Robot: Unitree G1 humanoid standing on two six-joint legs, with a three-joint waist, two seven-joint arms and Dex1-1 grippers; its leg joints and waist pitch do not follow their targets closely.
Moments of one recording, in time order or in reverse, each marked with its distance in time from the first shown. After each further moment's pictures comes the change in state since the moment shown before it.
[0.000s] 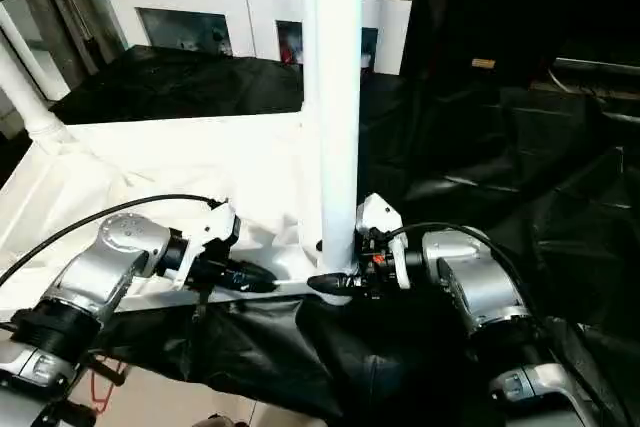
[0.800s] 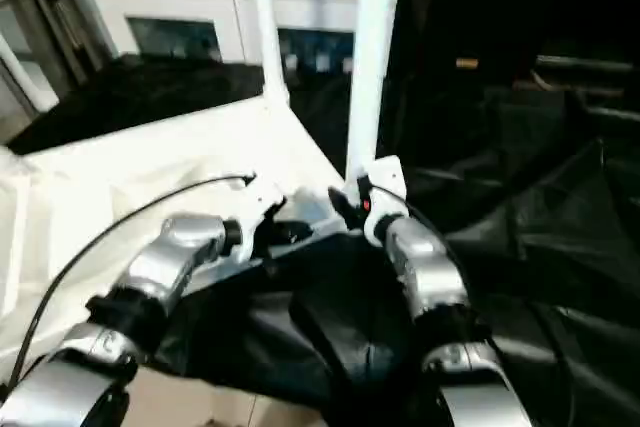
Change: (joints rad) left arm -0.114 -0.255 0.079 0.209 0.093 -0.010 0.540; right arm -0.122 0.294 -0.237 0.293 -0.087 -0.116 -0.872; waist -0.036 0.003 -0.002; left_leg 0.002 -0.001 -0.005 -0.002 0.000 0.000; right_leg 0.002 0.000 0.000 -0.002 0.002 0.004
